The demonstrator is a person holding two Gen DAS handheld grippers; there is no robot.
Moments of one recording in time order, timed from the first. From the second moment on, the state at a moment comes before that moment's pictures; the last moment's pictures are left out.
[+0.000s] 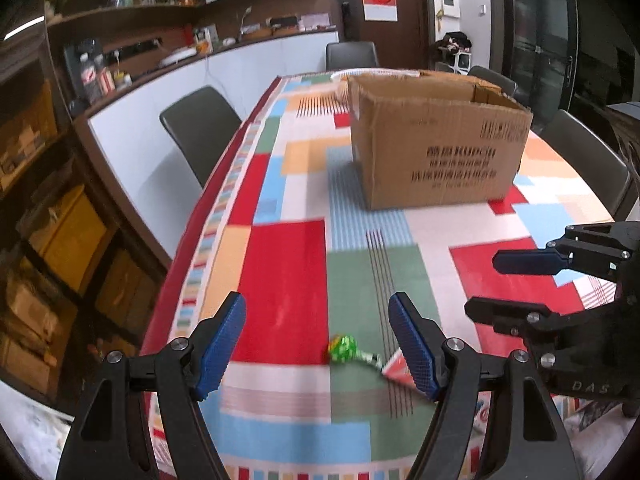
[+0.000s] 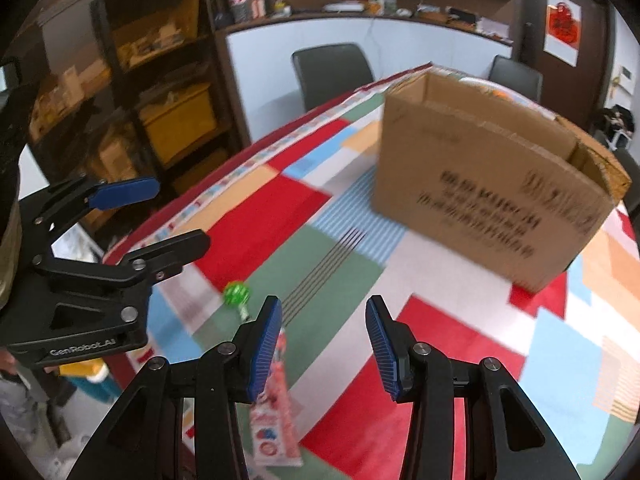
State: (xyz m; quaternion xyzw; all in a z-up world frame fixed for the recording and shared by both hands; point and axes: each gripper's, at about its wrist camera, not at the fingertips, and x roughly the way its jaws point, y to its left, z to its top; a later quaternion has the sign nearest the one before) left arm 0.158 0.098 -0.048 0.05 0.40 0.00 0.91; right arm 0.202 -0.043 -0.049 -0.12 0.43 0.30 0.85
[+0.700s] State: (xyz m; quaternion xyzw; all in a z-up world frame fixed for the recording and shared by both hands) left arm 0.157 0.119 -0.112 0.02 0.45 -0.05 0.89; right arm 0.180 -0.009 -0.106 -0.14 0.52 0.31 0.78
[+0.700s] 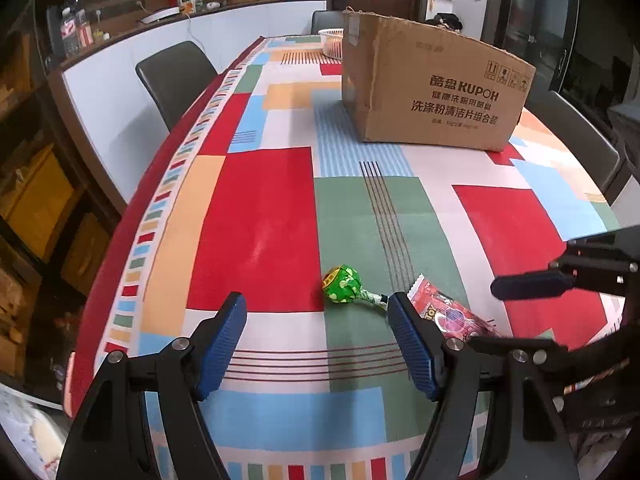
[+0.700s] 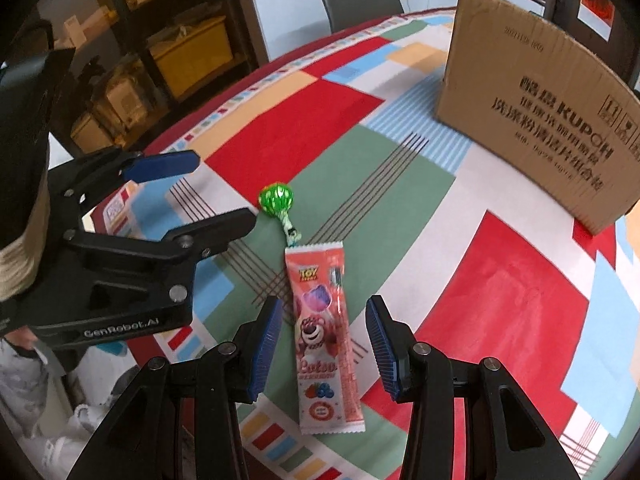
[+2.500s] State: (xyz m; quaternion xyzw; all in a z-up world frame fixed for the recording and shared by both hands) left arm 0.193 0.069 -0.063 0.00 0.41 -0.08 0.91; right arm 0.215 -0.062 -0.074 -0.07 0.45 0.25 0.85
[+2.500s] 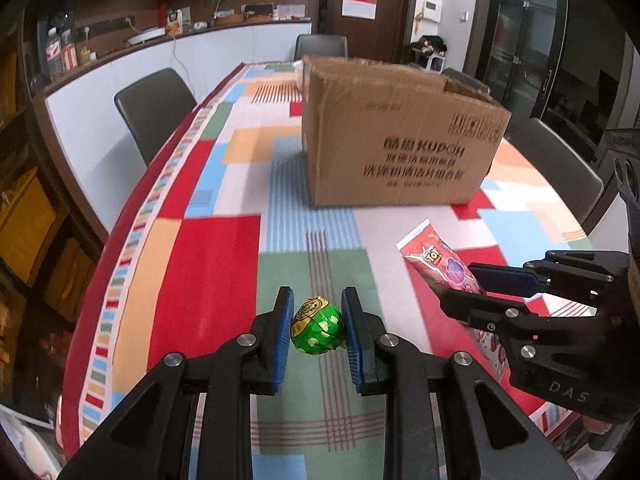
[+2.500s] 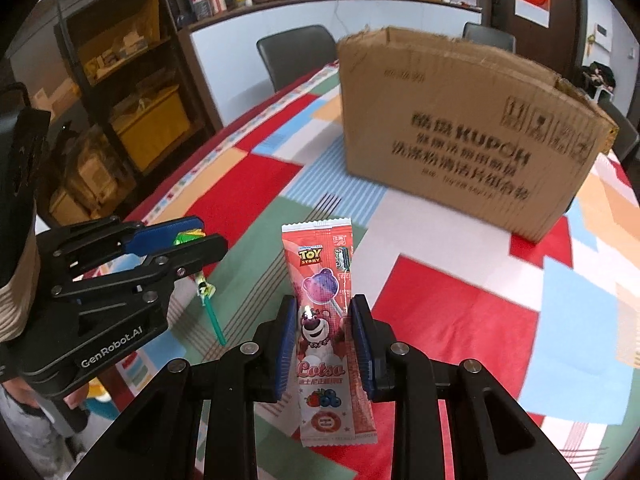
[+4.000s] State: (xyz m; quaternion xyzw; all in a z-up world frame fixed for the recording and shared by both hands) left arm 0.337 0.005 0.055 0.03 0.29 -0.14 0.95; right arm 0.334 -0.142 0.058 0.00 0.31 0.16 0.94
